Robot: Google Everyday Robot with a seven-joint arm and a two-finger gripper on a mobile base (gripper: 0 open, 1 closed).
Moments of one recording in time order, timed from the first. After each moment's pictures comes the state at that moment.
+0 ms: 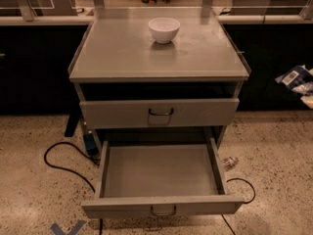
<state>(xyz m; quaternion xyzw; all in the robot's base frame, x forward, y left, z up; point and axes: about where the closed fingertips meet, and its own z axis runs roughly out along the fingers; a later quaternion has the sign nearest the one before) 0.489 -0.355 0.938 -0.55 0.71 -0.05 0.44</state>
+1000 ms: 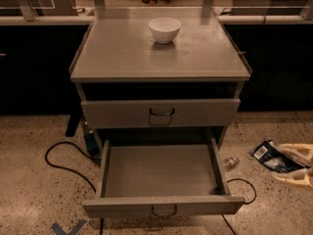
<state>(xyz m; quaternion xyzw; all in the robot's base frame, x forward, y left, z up) 0.401 -0.313 0.781 -0.57 0.73 -0.03 0.39</state>
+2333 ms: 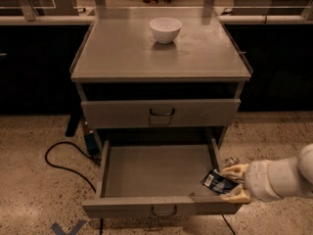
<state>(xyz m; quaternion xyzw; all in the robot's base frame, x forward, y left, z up) 0.410 -0.221 0.647 -0.63 0.71 0.09 0.30</state>
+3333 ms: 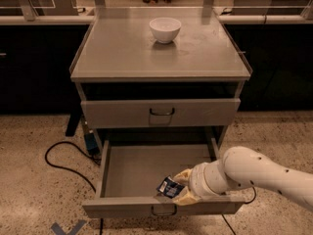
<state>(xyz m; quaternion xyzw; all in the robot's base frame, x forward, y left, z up) 0.435 -0.078 0.564 -0.63 0.71 0.17 0.27</state>
